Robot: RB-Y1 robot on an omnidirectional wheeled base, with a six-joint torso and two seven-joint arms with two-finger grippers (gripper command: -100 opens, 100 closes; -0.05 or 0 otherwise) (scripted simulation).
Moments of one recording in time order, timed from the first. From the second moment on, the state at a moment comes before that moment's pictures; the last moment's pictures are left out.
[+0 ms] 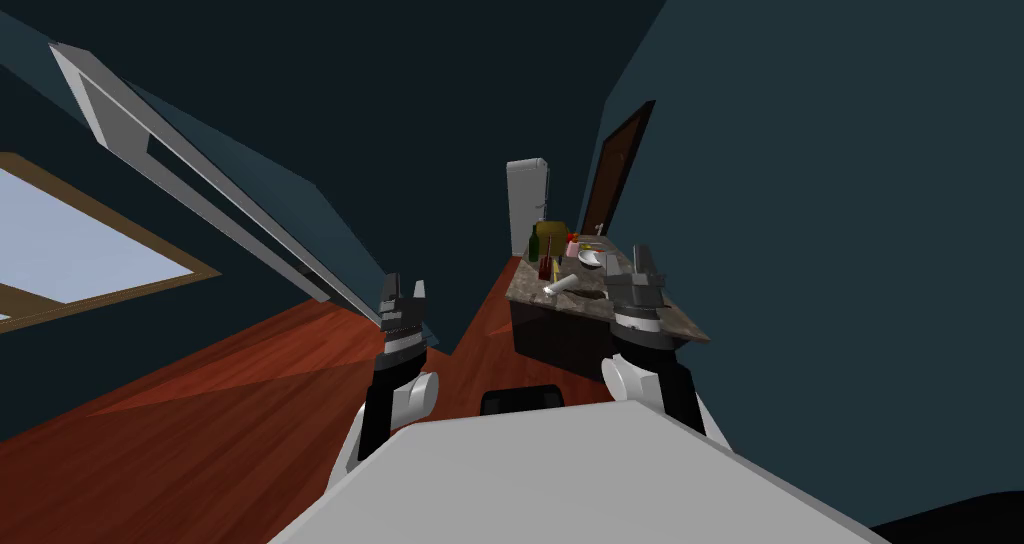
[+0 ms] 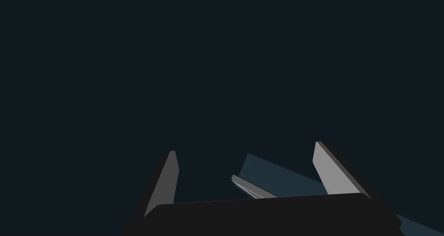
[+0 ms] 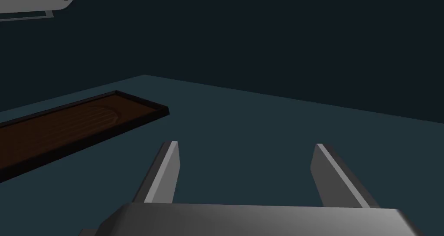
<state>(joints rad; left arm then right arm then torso) 0.47 -0.03 0.04 -2.22 0.00 -0.50 -0.01 0.53 0.05 0.02 -2.38 -0.02 -0.49 0.03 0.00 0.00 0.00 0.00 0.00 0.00</state>
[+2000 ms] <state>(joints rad) 0.47 -0.03 0.04 -2.22 0.00 -0.50 -0.01 0.85 -0.37 0.18 -1.98 0.32 -0.49 0.16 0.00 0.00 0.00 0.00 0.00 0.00</state>
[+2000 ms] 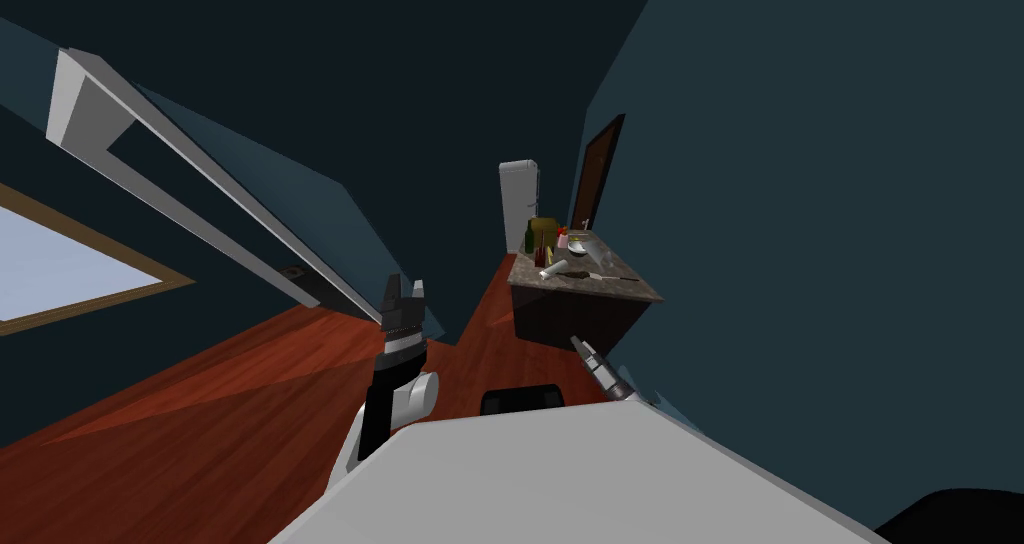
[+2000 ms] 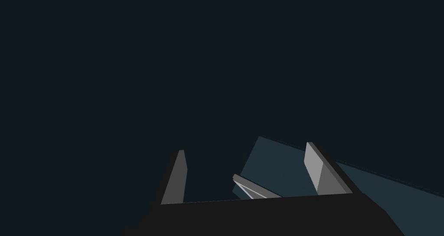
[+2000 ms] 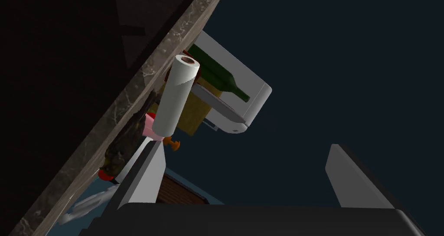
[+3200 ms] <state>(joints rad) 0.47 -0.03 0.04 -2.22 0.00 -0.50 -0.01 0.98 -0.63 0.26 -1.67 0.49 -0.52 0.25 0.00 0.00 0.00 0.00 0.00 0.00</state>
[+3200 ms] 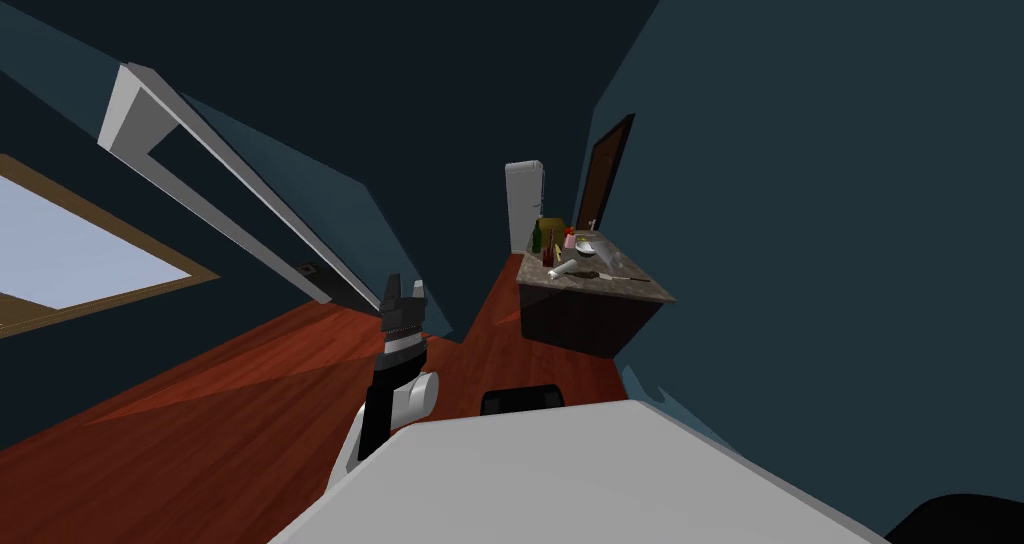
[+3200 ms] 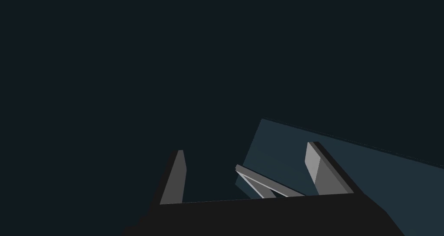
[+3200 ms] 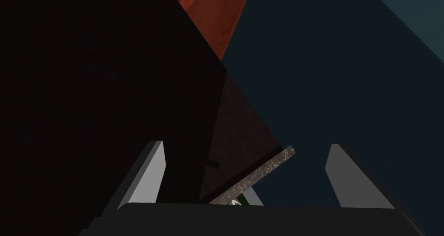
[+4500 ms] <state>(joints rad) 0.47 -0.03 0.04 -2.22 0.00 -0.50 -0.01 1.04 -0.92 0.34 -1.35 0.60 -0.53 0.31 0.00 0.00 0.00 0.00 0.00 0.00</state>
